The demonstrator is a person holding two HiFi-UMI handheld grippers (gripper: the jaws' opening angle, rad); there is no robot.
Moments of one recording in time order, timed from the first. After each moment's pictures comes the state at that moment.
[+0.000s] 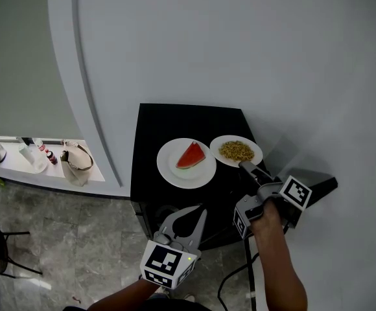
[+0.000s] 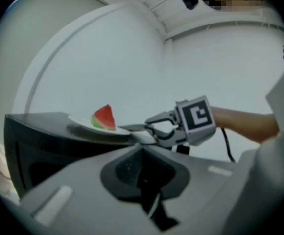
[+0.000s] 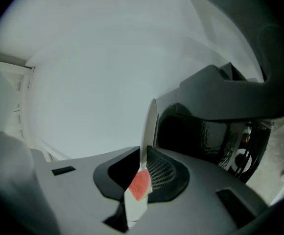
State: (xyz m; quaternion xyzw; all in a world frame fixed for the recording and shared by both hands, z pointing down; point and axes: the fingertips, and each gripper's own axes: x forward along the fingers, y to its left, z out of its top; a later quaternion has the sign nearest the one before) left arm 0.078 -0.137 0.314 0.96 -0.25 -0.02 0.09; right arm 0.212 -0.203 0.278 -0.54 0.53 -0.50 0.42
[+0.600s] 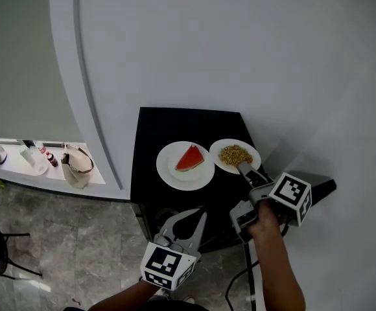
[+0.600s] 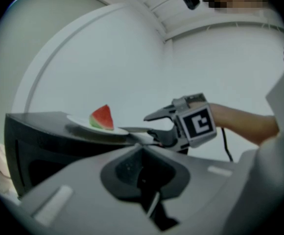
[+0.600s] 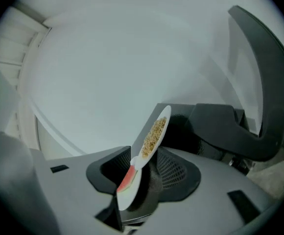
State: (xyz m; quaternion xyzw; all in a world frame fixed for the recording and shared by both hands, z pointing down) left arm 0.081 -0.139 0.313 0.96 -0.24 -0.02 0.10; right arm 0.213 -0.206 0.275 -0.63 0.57 -0.44 0.28
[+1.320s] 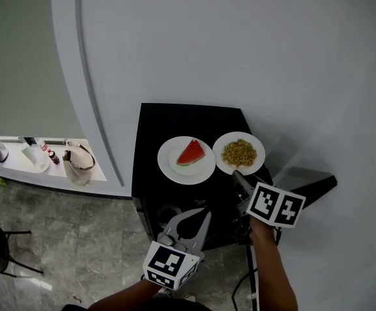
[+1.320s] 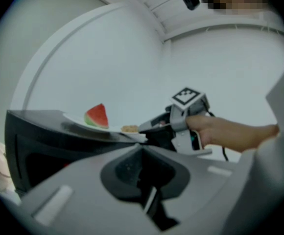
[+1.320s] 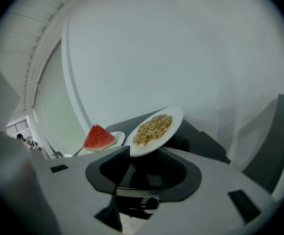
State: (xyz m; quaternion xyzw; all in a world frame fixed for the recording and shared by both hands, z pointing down) left arm 0.086 -0.125 0.313 0.97 -0.23 -0.02 0.10; right arm 0.202 -0.192 0.297 -0.70 0.65 -0.28 -0.03
